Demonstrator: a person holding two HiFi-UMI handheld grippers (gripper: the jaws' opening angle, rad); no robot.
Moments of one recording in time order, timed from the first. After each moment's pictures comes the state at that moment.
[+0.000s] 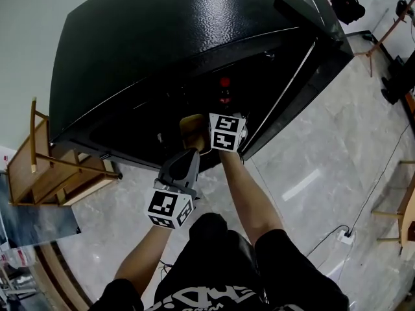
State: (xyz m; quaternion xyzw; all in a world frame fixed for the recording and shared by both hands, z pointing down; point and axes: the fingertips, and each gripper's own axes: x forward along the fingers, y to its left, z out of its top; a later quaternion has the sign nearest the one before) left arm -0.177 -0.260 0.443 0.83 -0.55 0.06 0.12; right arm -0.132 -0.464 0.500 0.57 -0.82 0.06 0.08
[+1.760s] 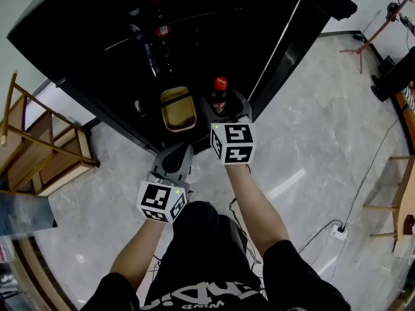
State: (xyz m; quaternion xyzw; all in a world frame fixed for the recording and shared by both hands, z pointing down) left arm -0.146 -0.202 0.540 0.83 -0.54 0.03 0.11; right arm -0.105 -0.343 0.518 0.46 -0.88 0.05 0.05
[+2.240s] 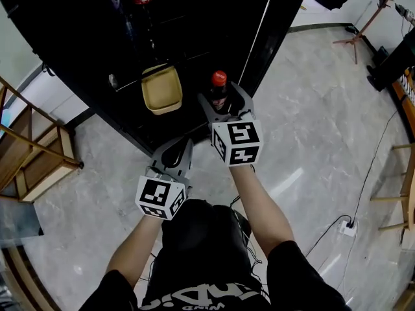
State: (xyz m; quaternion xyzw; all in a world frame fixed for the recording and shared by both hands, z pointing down) left arm -0.110 -0.190 0.650 0.85 -0.52 0.02 0.07; right arm -0.070 -0.308 0.602 0.46 -0.89 0.01 0.04
